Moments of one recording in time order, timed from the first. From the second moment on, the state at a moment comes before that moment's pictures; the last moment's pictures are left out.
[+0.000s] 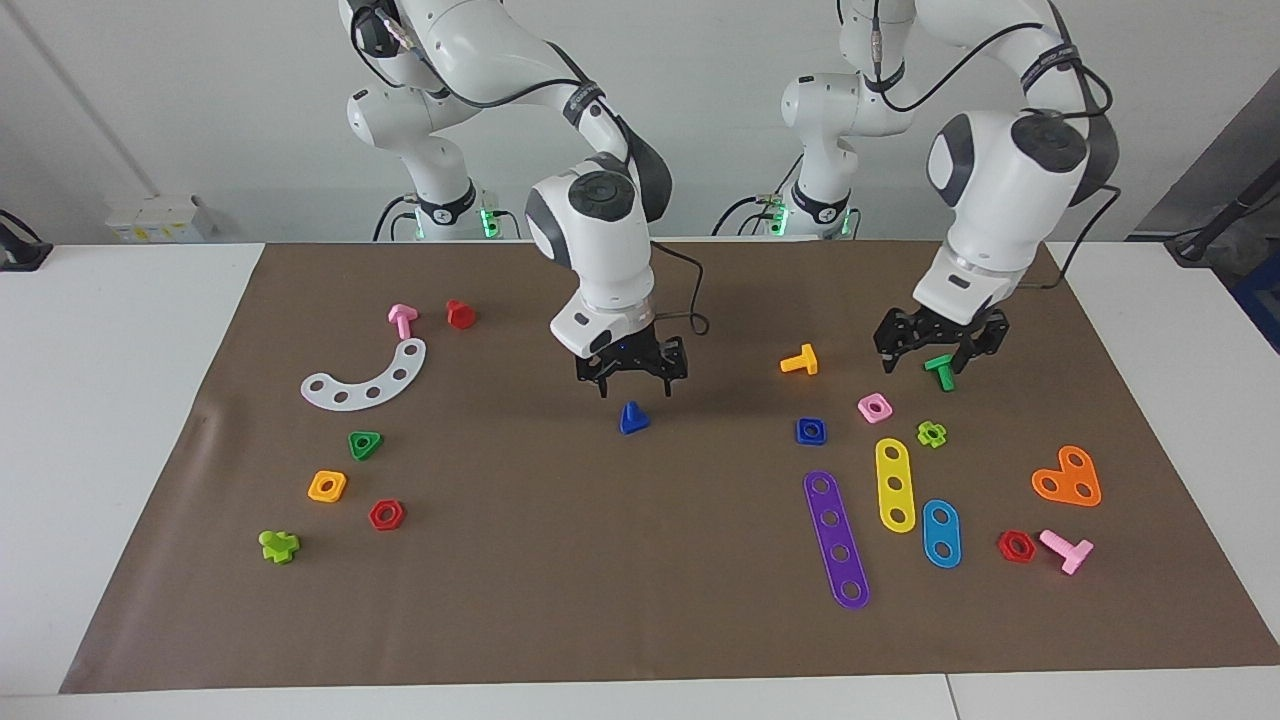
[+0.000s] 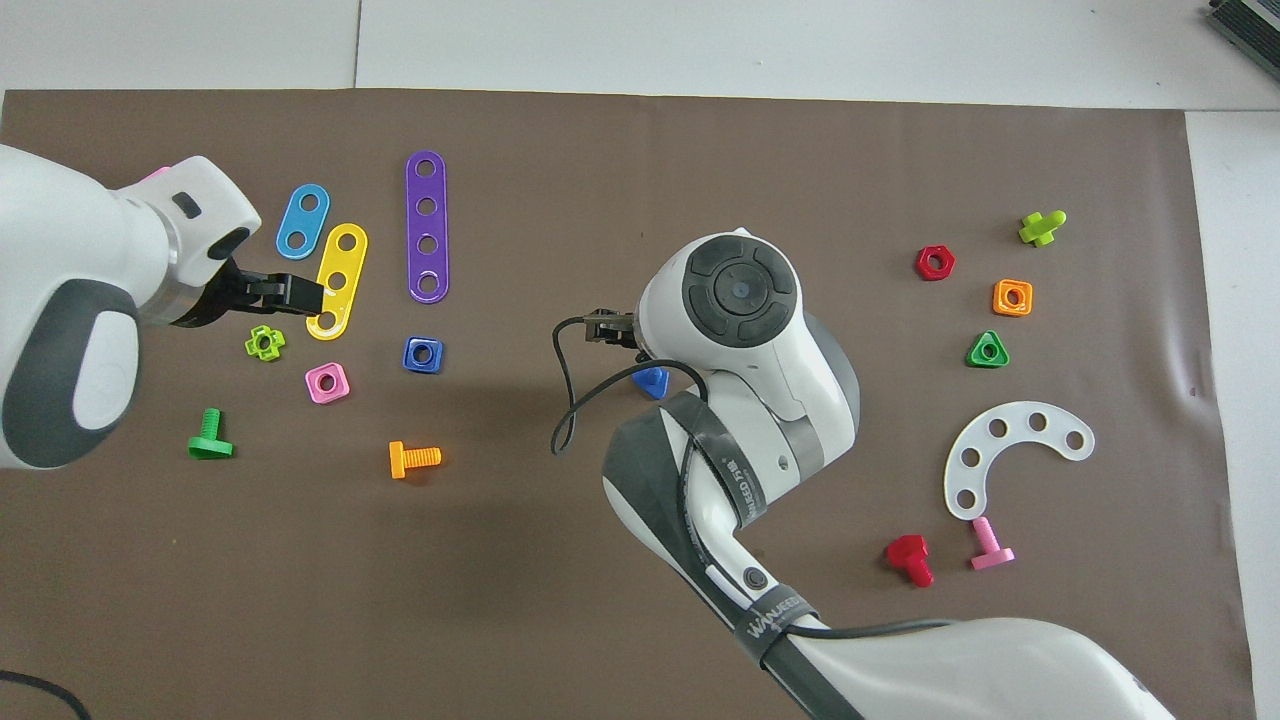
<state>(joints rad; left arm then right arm) -0.12 0.05 0.00 -1.79 0.01 1.92 -0.02 0.55 0.40 0.01 -1.66 0.04 2.20 0.63</state>
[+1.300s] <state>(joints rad) -0.02 -0.03 0.00 -1.51 0.01 1.51 0.10 0.58 0.44 0.00 -1.79 0.00 2.33 0.61</state>
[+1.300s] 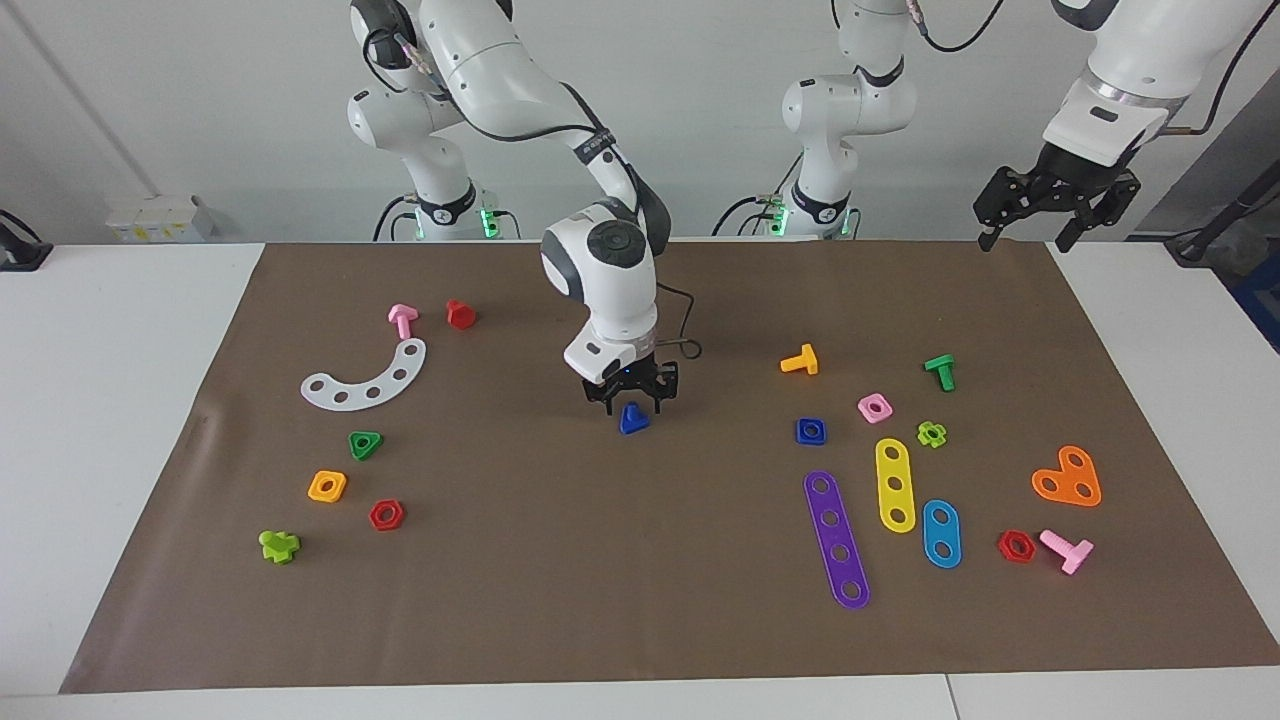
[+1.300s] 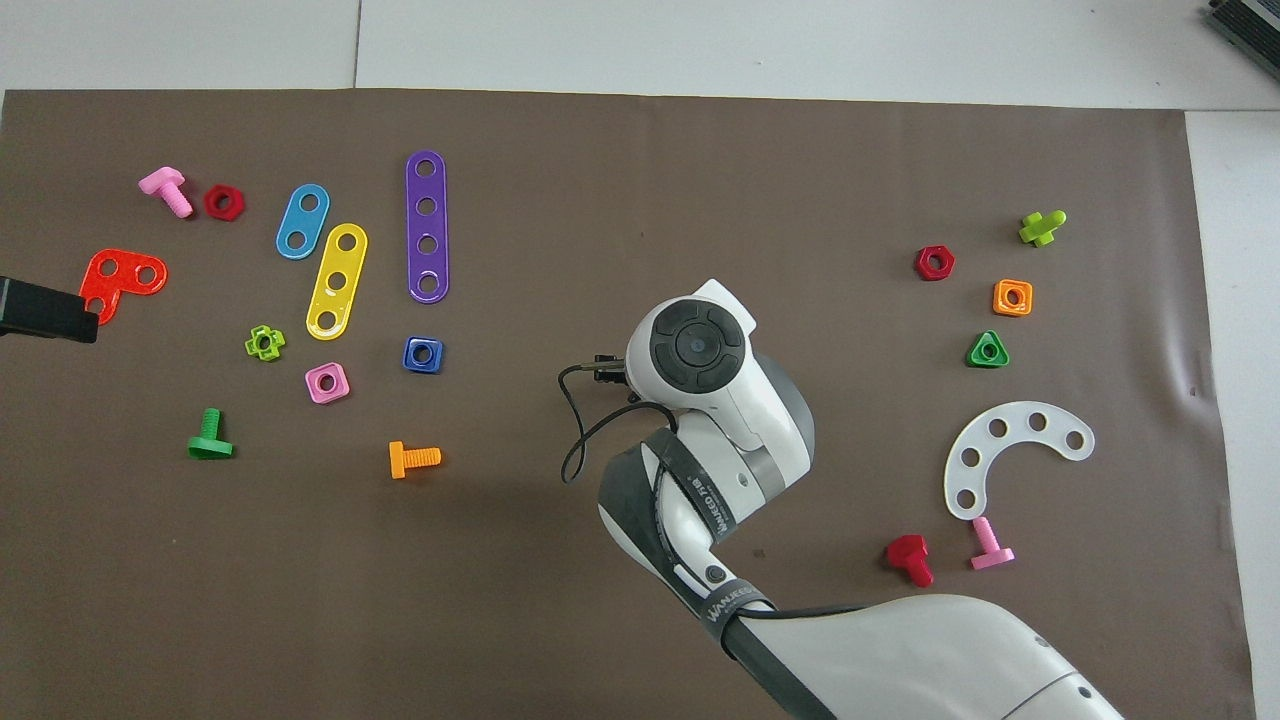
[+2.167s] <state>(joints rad) -0.02 -0.03 0.00 -1.51 0.01 1.51 0.10 0.58 0.44 0.00 -1.81 0.00 2.37 0.61</state>
